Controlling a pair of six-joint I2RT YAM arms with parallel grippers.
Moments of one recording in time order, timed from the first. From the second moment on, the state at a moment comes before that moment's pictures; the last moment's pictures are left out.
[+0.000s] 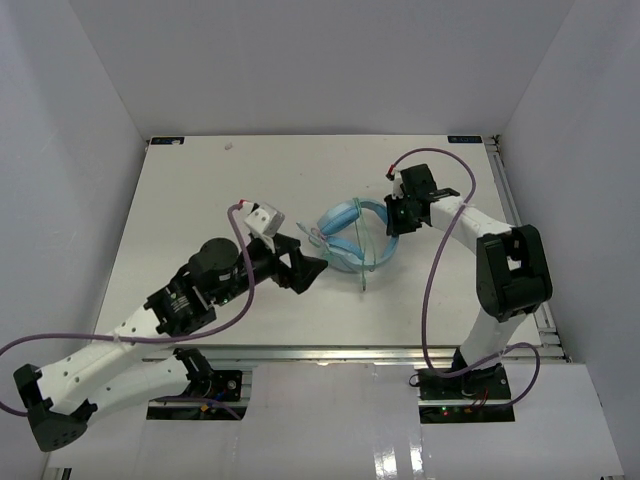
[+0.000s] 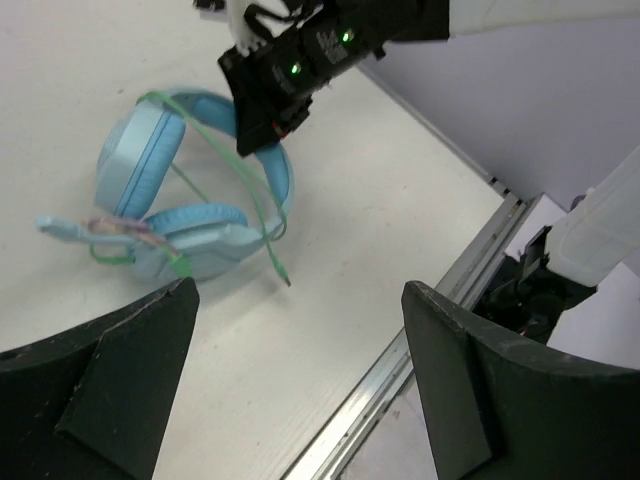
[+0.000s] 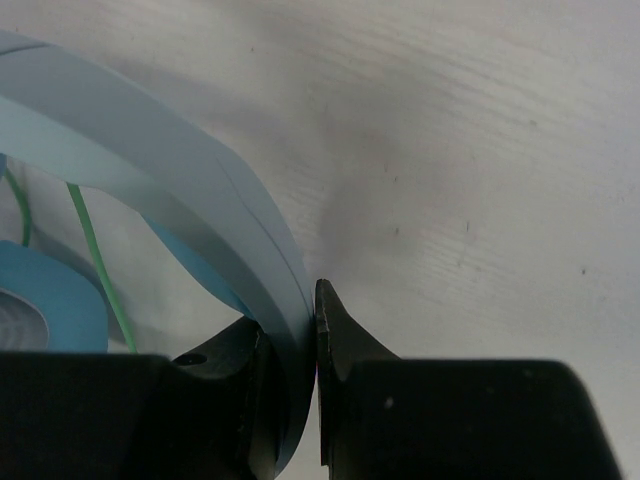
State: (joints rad) left arm -0.94 0.79 0.83 -0.17 -0.05 -0.32; right arm 0.33 1.77 1.21 -0.43 -0.16 0.07
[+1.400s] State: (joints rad) left arm -0.94 0.42 0.63 -0.44 -0.11 -0.21; right arm 0.18 0.82 0.81 -0.43 -0.06 -0.14
